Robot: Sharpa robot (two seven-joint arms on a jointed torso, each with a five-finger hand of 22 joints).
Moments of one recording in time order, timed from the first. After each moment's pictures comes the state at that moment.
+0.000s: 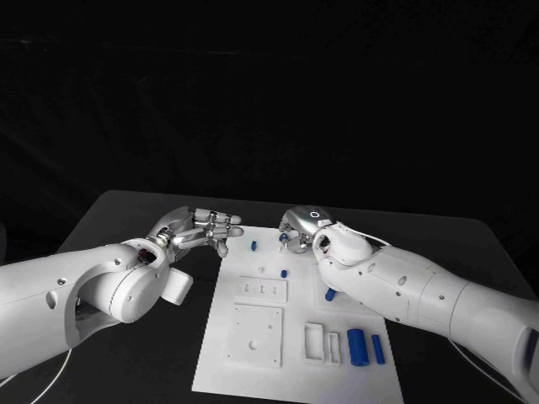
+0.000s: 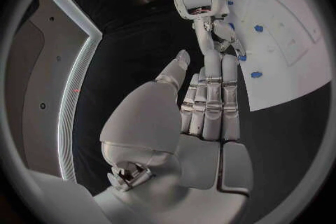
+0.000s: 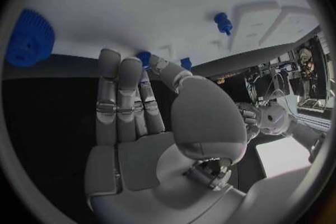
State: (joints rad) left arm 1.41 -0.86 -0.19 1.59 -0.17 -0.34 0.23; left_hand 1.38 -0.01 0.08 -0.14 0.10 0.99 0.15 0.06 0.06 1.13 0.10 0.06 0.06 1.25 0.01 0.67 0.29 0.11 0.96 0.00 0.96 0.49; right arm 1.15 -0.37 0.11 0.93 -1.83 -0.40 -0.18; right_hand 1.24 -0.15 0.54 -0.15 0.16 1.11 0.12 0.06 0.06 1.12 0.09 0.06 0.06 1.44 -0.01 0.90 0.48 0.14 1.47 -0.04 0.38 1.10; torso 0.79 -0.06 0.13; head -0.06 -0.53
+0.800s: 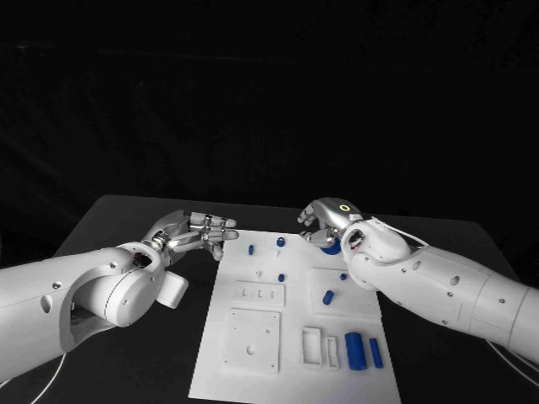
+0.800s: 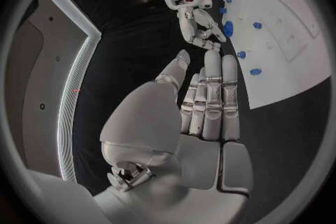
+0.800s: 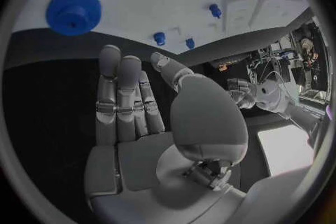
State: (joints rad) left arm 1.41 -0.87 -0.19 1.58 -0.17 -0.34 0.23; left_hand 1.38 -0.01 0.08 -0.14 0.10 0.99 0.15 0.06 0.06 1.13 0.11 0.06 0.06 1.25 0.01 0.67 0.29 0.10 0.96 -0.01 0.97 0.48; right arm 1.15 -0.58 0.17 1.15 -1.75 -0.44 -0.17; right_hand 1.27 -0.18 0.50 -0.12 0.19 1.08 0.11 0.06 0.06 1.20 0.07 0.06 0.06 1.44 -0.02 0.89 0.48 0.16 1.47 -0.03 0.33 1.08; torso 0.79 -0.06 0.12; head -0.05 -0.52
